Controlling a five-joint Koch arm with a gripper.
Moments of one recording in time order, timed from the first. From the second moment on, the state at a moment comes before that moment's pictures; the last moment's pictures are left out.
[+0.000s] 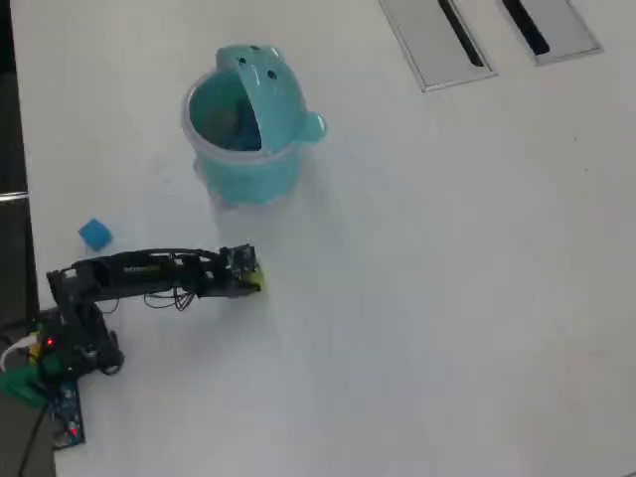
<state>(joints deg) -8.4 87.5 121.4 13.8 -74.5</state>
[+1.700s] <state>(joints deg) -45.4 89.4 85.5 6.7 -82.0</state>
